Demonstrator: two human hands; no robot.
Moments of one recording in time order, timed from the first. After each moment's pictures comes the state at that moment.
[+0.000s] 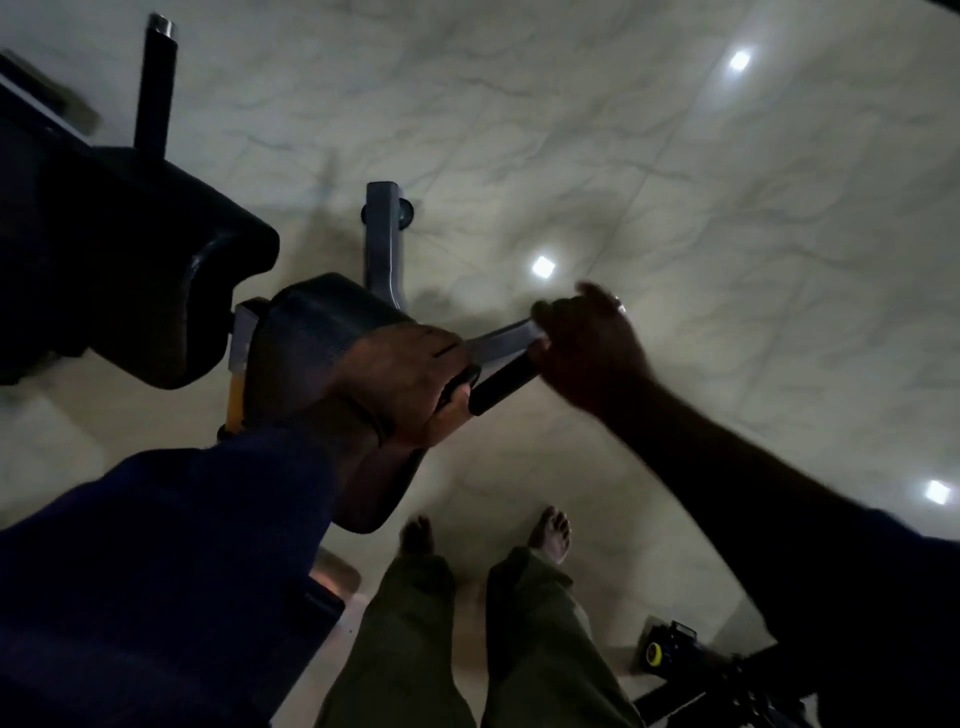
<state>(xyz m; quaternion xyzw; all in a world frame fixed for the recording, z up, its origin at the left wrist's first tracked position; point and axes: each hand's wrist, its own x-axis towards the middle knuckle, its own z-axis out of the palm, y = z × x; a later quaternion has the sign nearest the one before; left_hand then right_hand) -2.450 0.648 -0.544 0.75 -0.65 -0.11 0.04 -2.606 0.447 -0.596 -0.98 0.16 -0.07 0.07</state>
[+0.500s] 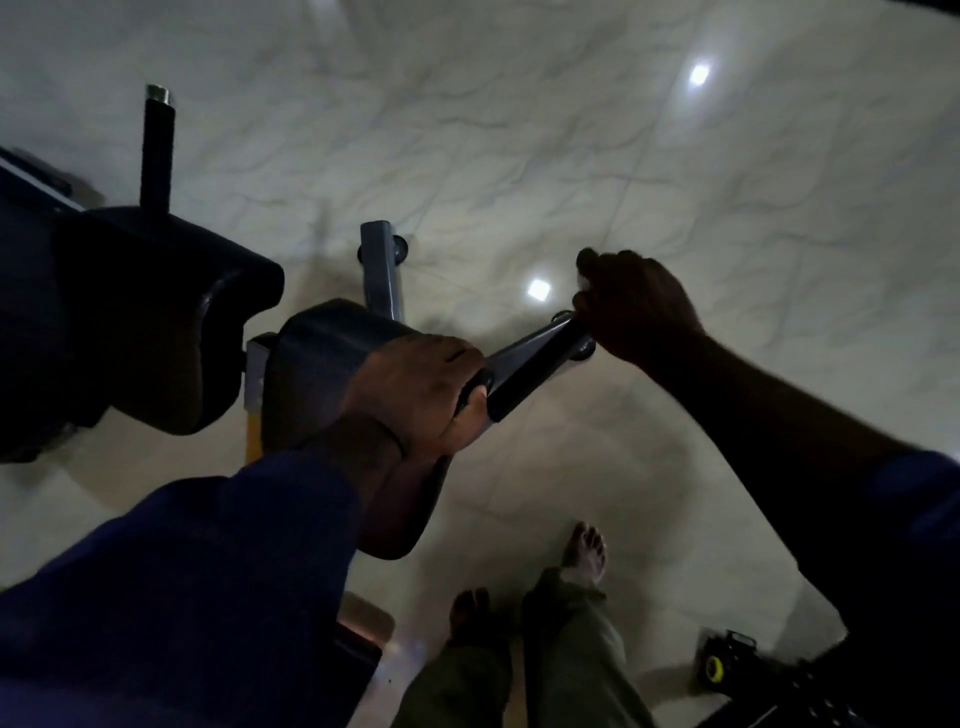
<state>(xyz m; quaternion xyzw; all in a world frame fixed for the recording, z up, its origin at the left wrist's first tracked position) -2.453 0.653 -0.545 0.75 -0.65 -0.08 0.04 -2.608 0.416 -0.572 -0.97 0.24 -0.06 0.05</state>
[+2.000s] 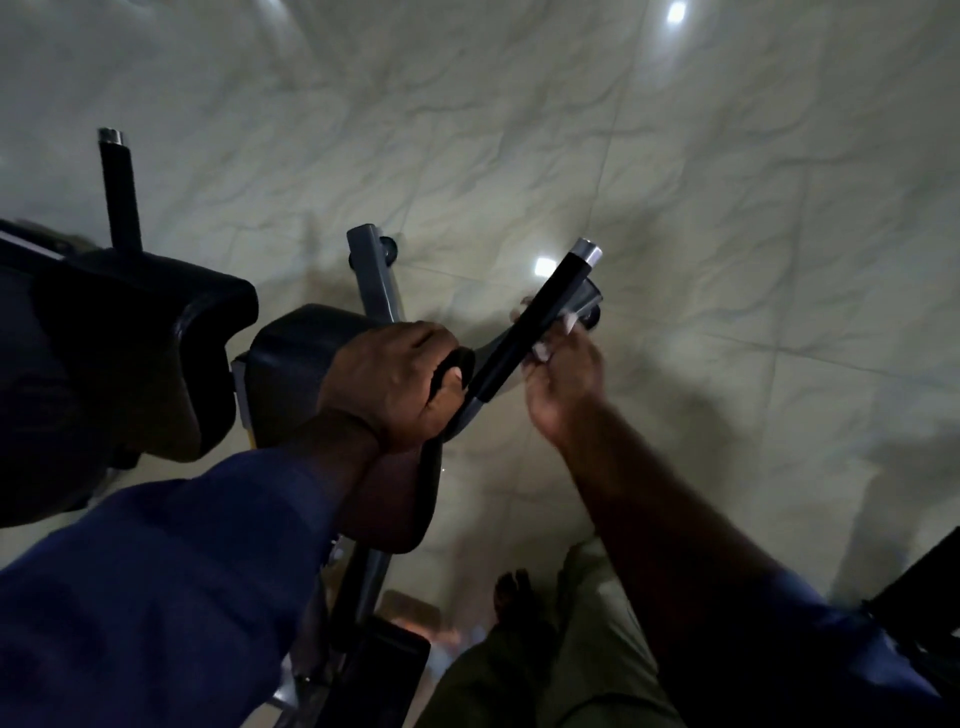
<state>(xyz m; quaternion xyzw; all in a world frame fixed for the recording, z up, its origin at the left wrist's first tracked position) -2.452 0.650 -0.547 0.75 -0.66 -0.09 0.03 -2.599 0.538 -0.635 -0.11 0.48 -0.33 0.81</state>
